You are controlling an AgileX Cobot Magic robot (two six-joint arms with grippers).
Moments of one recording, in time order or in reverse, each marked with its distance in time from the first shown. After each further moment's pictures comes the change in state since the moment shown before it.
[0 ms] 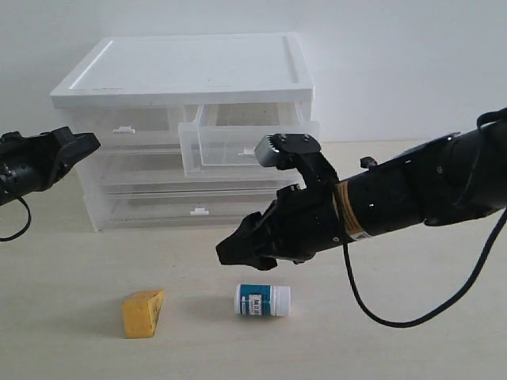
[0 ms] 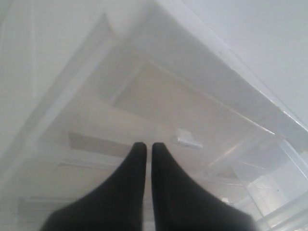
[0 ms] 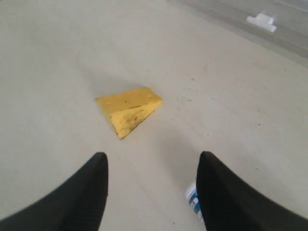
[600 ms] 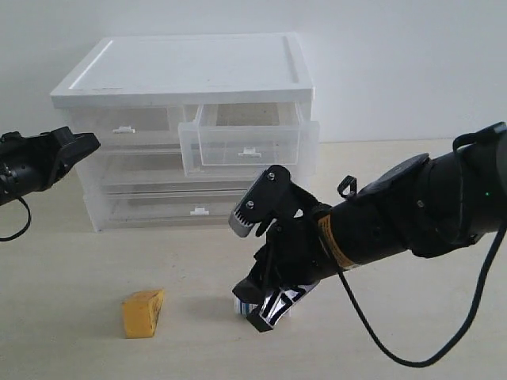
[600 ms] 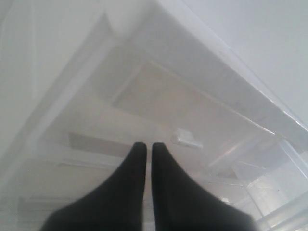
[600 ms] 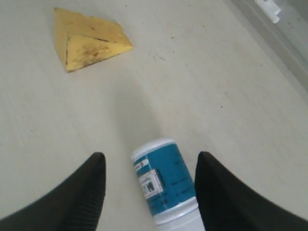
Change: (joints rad) left arm 0.000 0.000 0.000 0.000 0.000 0.000; right arm 0.109 0.000 0.046 -0.136 0.272 -0.281
